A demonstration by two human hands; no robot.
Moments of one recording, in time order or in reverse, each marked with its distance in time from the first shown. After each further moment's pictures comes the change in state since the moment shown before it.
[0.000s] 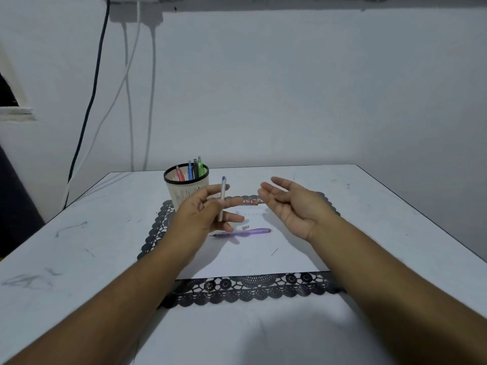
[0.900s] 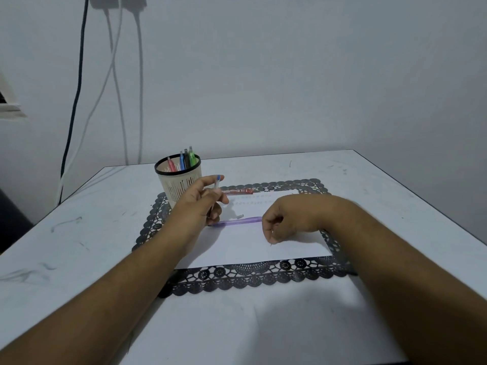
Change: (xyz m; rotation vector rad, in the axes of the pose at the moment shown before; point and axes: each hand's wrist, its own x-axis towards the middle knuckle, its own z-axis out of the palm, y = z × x) left_hand 0.014 -0.017 0.003 0.104 0.059 -0.068; right_hand -0.007 -0.024 -0.031 -1.864 -0.577 0.099
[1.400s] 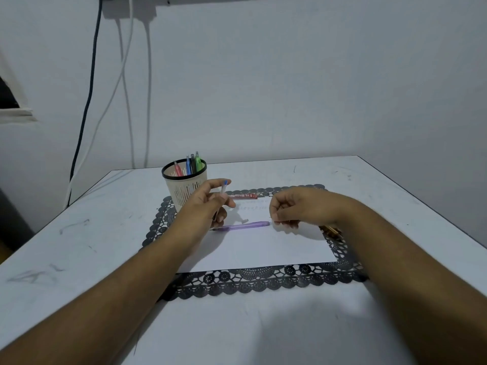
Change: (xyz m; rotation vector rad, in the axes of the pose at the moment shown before) left_hand 0.005 0.001 -0.004 0.036 -0.040 0.009; right_hand 0.007 0.025 -0.009 0.421 0.169 -0.171
